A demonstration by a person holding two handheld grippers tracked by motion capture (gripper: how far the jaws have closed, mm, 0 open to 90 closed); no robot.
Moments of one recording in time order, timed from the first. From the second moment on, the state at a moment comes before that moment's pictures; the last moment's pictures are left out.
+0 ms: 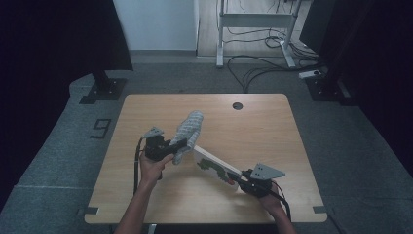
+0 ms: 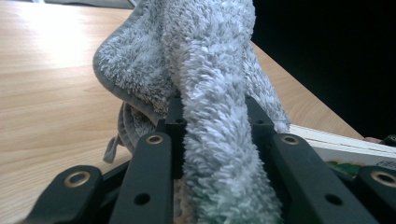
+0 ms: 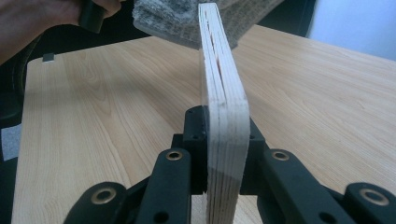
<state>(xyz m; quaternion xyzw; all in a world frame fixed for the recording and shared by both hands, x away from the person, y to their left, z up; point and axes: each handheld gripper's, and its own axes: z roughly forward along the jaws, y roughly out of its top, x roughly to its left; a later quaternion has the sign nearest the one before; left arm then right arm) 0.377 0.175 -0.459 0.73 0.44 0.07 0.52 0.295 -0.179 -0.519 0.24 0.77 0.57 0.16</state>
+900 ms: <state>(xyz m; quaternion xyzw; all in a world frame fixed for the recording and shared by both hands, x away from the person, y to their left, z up) 0.381 0.158 -0.480 0.77 0.44 0.07 0.47 0.295 -0.179 -0.519 0.24 0.77 0.57 0.16</state>
